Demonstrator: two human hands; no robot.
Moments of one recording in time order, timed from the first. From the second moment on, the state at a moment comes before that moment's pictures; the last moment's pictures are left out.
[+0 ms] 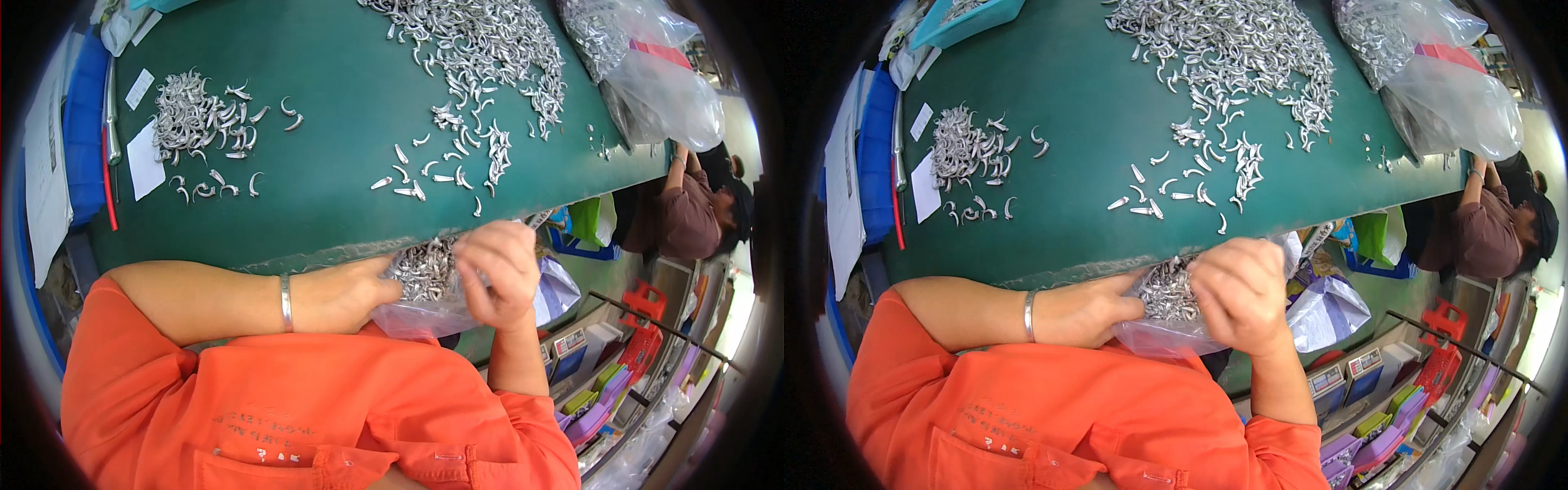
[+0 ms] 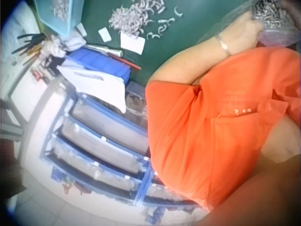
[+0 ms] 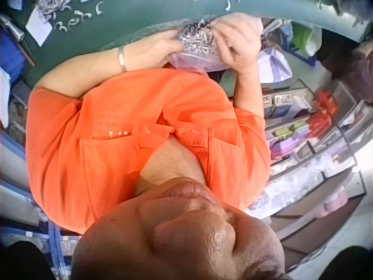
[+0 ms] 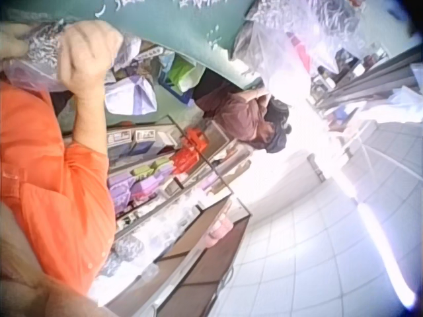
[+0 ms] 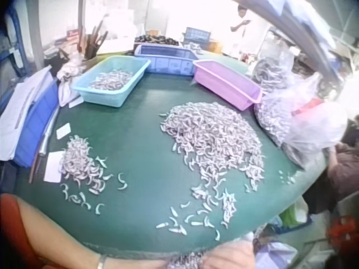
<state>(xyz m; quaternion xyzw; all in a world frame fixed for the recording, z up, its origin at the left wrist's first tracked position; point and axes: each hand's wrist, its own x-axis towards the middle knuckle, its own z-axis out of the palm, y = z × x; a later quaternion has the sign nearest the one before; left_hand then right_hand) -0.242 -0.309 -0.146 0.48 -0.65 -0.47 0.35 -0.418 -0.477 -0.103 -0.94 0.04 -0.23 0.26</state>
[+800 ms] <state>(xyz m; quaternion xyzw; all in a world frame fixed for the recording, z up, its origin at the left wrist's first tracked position) -0.245 -0.305 -0.157 0.46 -0.67 -0.46 0.36 -0.311 -0.462 -0.092 -0.92 0.01 -0.29 0.27</state>
